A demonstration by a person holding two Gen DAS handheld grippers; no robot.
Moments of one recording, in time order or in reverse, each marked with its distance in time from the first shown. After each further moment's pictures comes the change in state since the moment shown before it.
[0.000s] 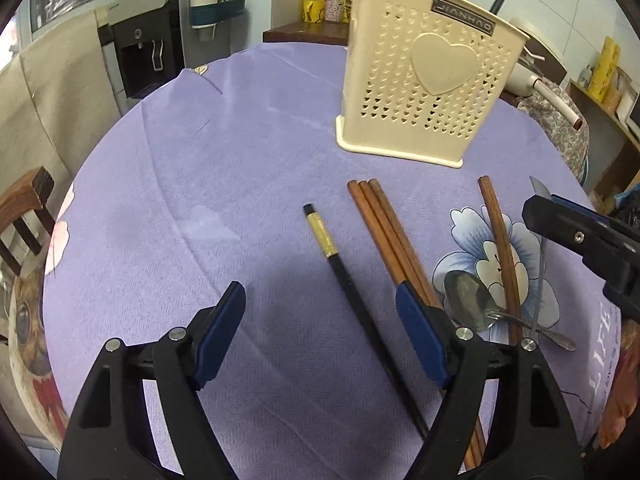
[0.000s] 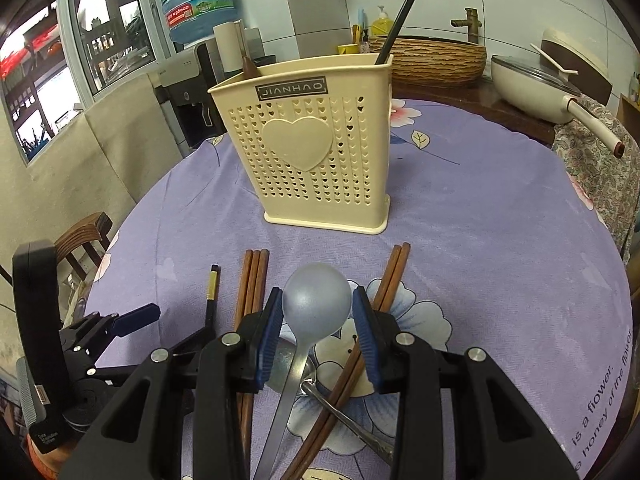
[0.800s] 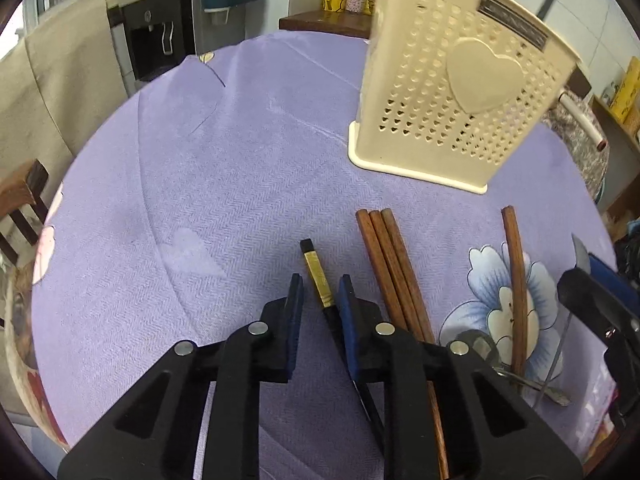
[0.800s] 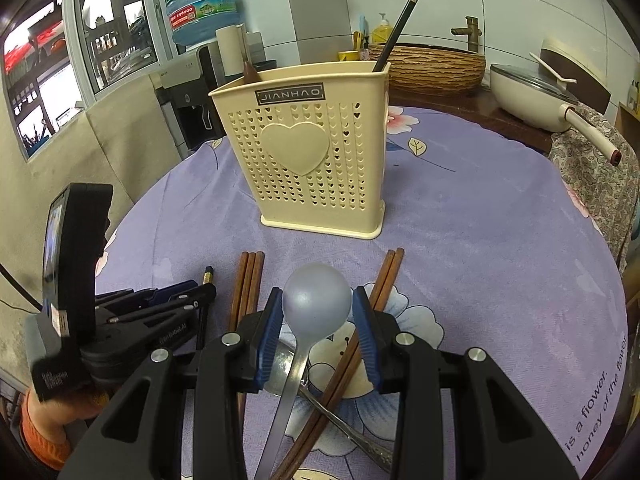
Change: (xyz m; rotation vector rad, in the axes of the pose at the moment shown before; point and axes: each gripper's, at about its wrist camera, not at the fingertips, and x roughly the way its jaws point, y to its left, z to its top) left arm 0.027 -0.005 0.026 -0.069 0.040 0.046; right arm -0.002 0.001 -0.003 -0.021 -0.021 -0.012
